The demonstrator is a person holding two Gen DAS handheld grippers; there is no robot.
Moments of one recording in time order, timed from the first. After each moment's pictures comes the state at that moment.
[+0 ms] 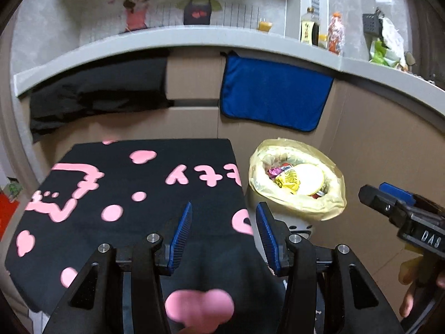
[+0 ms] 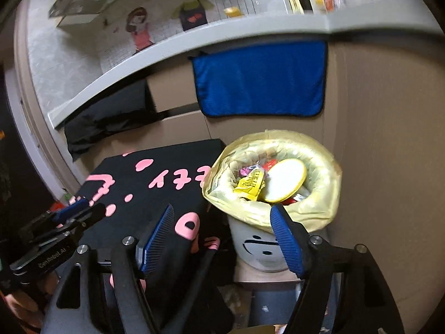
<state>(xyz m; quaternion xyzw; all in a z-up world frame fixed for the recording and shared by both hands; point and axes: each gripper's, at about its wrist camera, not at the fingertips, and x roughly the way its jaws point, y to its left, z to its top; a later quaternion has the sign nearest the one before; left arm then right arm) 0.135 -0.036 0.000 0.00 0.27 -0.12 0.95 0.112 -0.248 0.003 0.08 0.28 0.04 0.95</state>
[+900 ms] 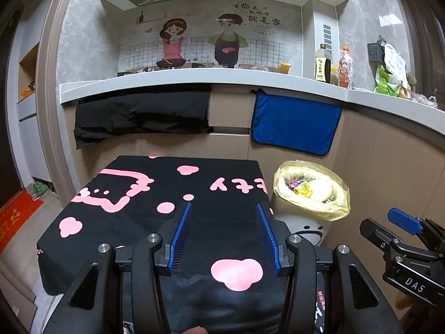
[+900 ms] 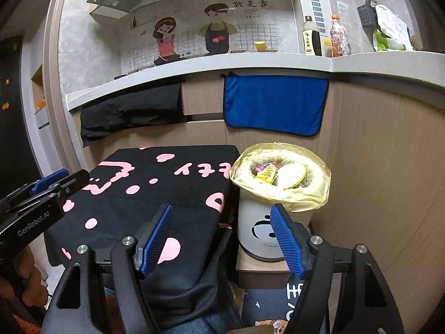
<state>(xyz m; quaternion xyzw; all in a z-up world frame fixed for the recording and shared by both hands) 0.022 0.021 0.023 -0.02 0.20 -0.06 0.98 -0.001 -0.172 0.009 0.03 0.23 0.03 0.97</state>
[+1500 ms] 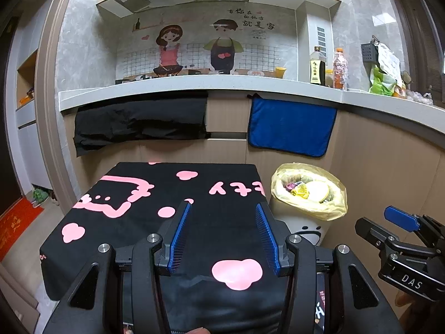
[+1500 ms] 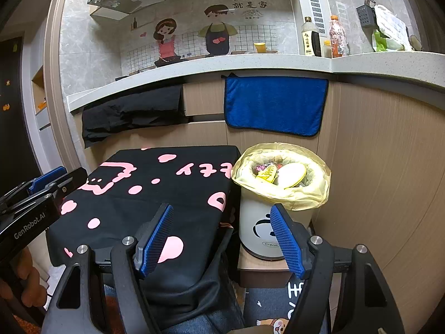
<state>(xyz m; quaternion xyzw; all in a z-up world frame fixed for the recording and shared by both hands) 0.011 0.019 0.029 0.00 0.19 -0.07 0.98 -0.004 -0.173 0.010 0.03 0.23 0.03 0.97</state>
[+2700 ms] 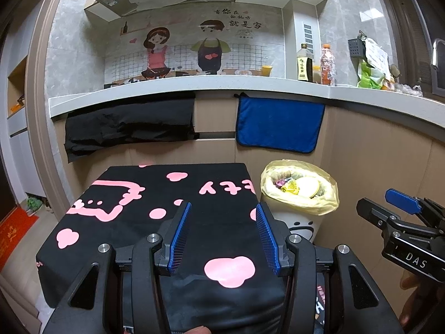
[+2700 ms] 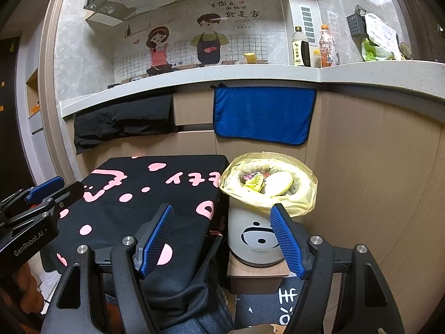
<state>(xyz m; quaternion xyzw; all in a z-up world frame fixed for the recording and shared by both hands) 0.006 0.012 0.025 0.01 0.19 -0.09 0.98 -0.016 -0.178 0.020 0.02 0.21 0.00 0.98</state>
